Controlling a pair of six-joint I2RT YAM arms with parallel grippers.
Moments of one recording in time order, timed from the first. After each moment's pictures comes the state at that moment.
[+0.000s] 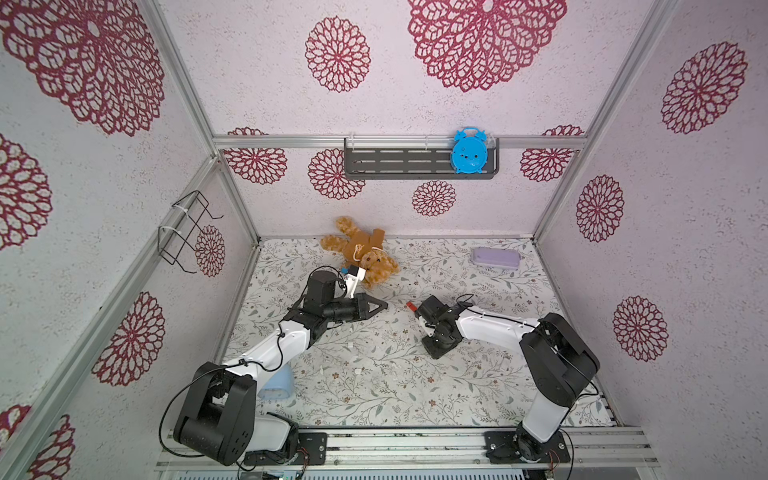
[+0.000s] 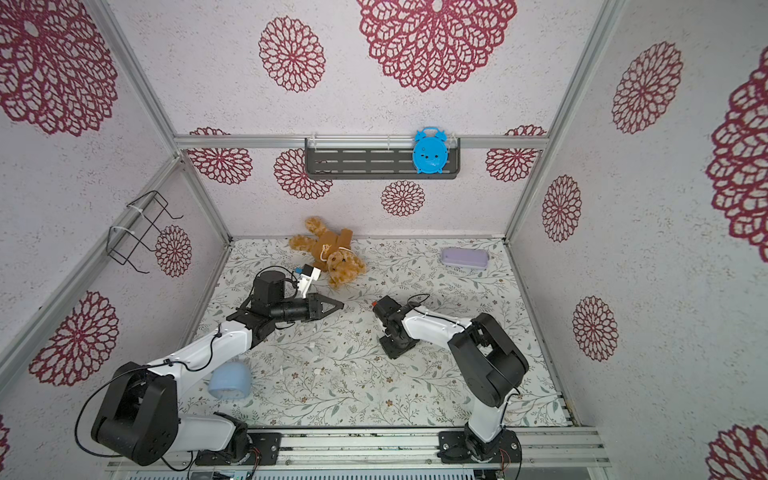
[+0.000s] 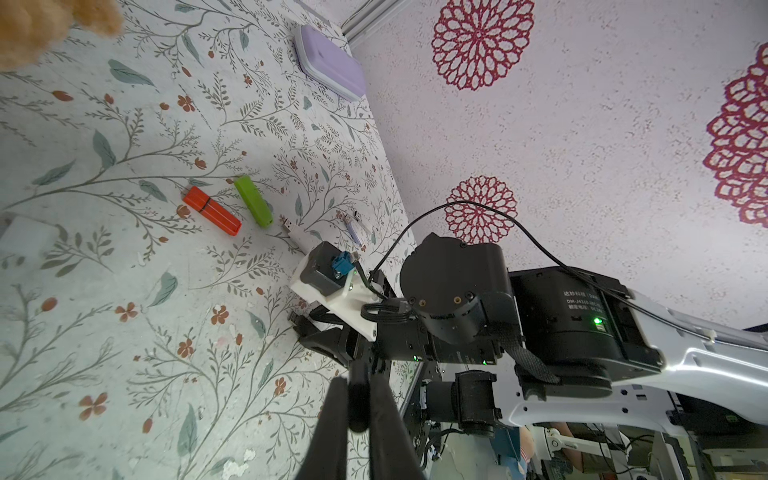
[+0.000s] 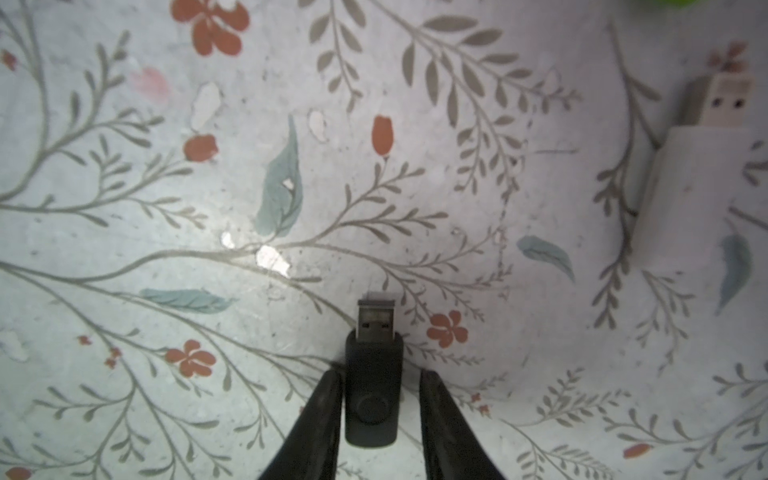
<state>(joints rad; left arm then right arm) -0.35 1.39 0.81 0.08 0.78 -0.65 0.72 1.75 1.05 -0.71 0.05 0.12</state>
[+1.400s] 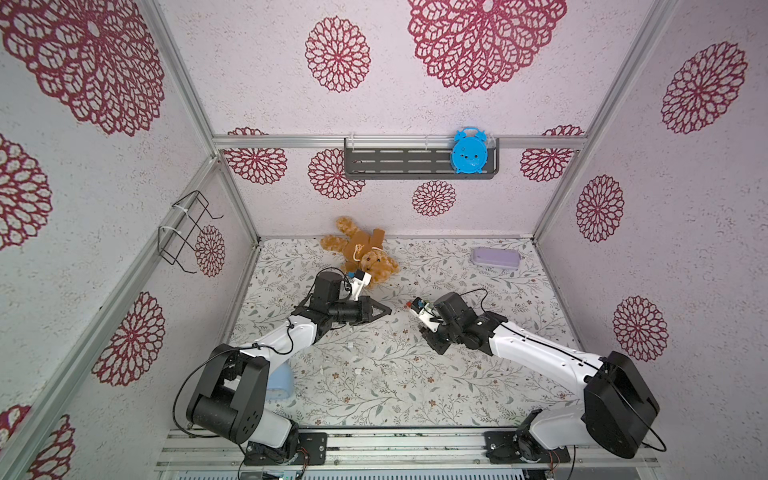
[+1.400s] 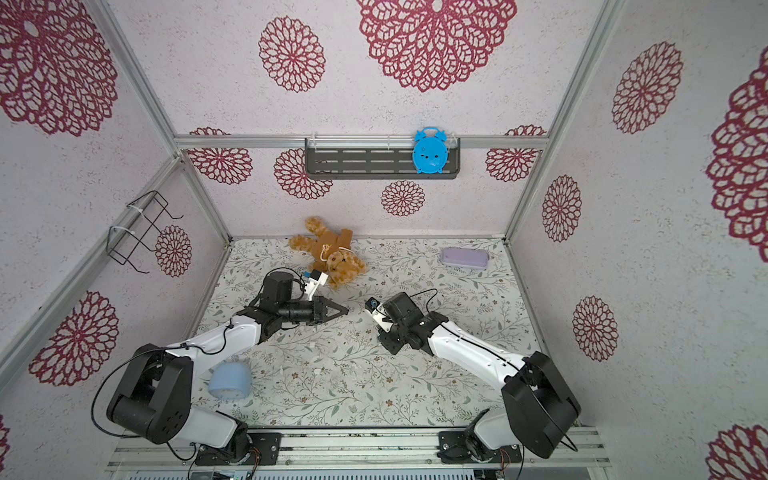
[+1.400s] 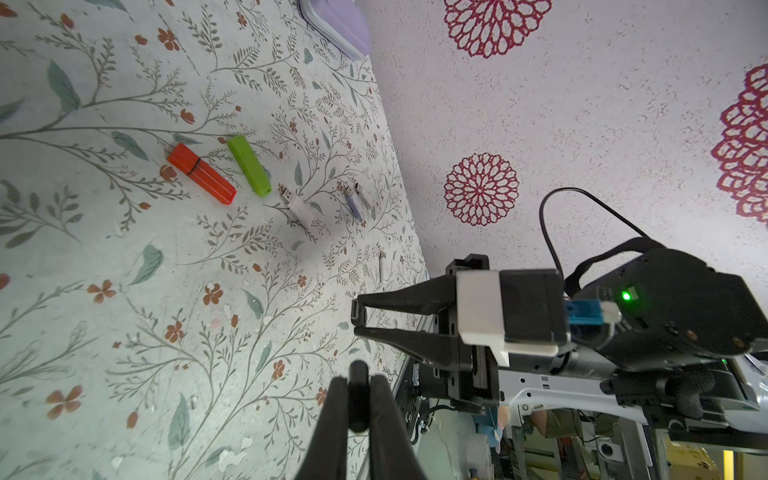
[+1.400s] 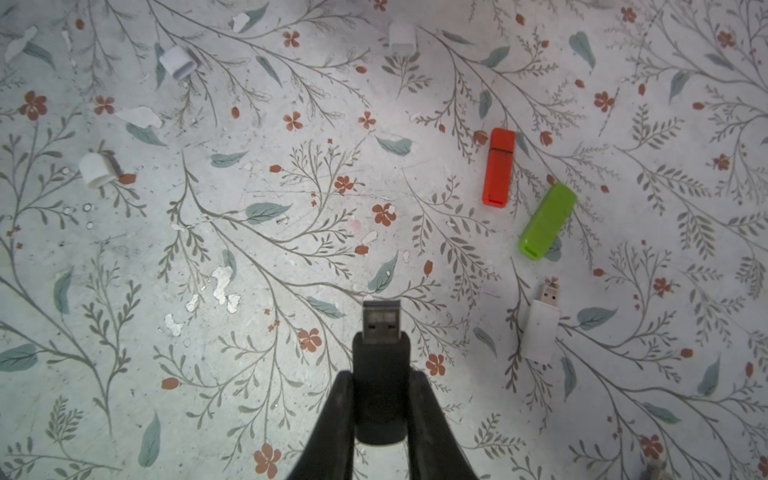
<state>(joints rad) -0.37 1.51 0.83 0.08 0.87 -0.65 0.76 1.40 0.92 -0.47 -0.03 -0.17</state>
